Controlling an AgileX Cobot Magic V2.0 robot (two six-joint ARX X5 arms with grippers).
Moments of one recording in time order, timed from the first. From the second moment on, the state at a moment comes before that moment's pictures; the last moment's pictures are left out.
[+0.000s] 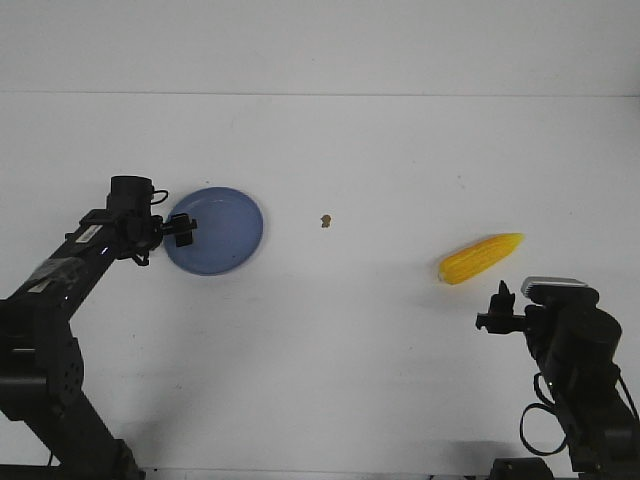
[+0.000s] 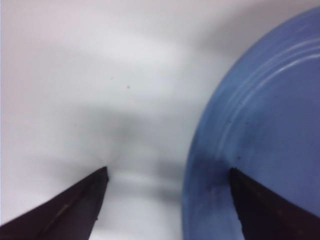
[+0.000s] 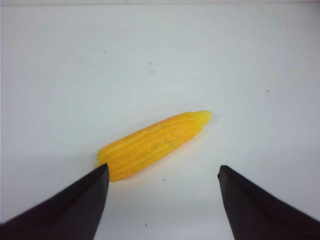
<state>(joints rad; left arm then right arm) 0.03 1.83 1.30 -0.42 -0.02 -0.21 0.03 0.67 0.78 -0.59 0.05 0.08</state>
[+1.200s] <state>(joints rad) -0.16 1.35 1.15 -0.49 0.39 -0.26 0.03 0.67 0.78 -0.59 0.05 0.08</state>
